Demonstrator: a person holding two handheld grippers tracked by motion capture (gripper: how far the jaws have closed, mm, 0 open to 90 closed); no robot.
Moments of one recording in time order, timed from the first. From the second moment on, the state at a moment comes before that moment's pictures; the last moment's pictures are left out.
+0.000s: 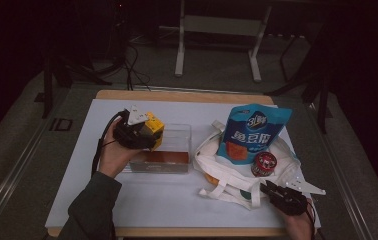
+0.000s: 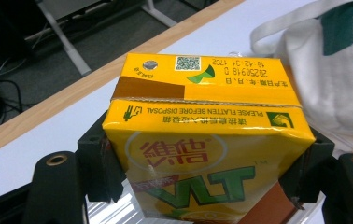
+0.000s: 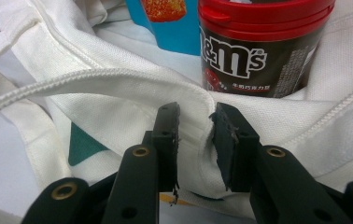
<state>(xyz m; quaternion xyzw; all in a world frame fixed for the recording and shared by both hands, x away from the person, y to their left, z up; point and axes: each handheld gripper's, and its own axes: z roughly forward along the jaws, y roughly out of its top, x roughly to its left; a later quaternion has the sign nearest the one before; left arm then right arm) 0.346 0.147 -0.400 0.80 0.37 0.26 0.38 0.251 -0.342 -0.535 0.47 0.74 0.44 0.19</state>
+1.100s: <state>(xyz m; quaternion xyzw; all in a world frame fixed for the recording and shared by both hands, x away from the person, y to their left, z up) 0.368 0.193 -0.433 0.77 0.45 0.26 0.36 0.251 -0.342 -0.535 0.47 0.74 0.44 0.19</state>
